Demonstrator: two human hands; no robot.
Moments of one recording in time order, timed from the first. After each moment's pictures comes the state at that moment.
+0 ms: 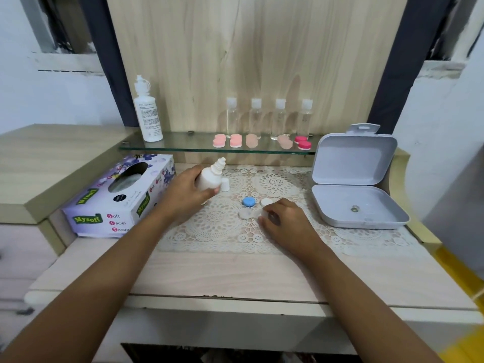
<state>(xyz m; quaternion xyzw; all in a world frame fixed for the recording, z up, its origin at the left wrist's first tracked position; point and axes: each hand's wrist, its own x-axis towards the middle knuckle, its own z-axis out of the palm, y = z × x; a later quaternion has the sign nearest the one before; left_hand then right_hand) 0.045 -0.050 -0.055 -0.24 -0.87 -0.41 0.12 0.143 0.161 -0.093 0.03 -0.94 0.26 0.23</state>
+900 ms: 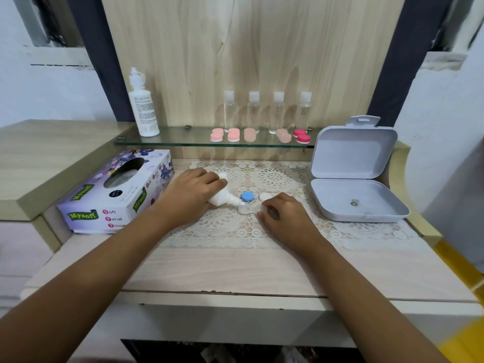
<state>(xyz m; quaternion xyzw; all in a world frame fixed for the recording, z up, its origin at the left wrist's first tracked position) 0.051 -0.052 -0.055 -0.45 -0.84 0.04 0.29 0.143 0.160 -0.091 0.02 -0.94 0.26 0.22</state>
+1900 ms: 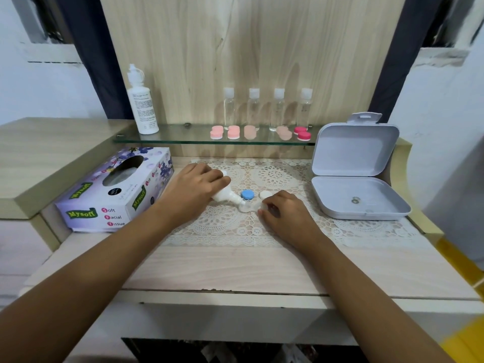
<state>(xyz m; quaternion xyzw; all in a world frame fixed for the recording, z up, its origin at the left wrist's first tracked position) 0.045 -0.049 -0.062 -0.47 -0.80 0.04 0.38 0.144 0.160 -0.090 0.02 -0.94 0.27 0.21</state>
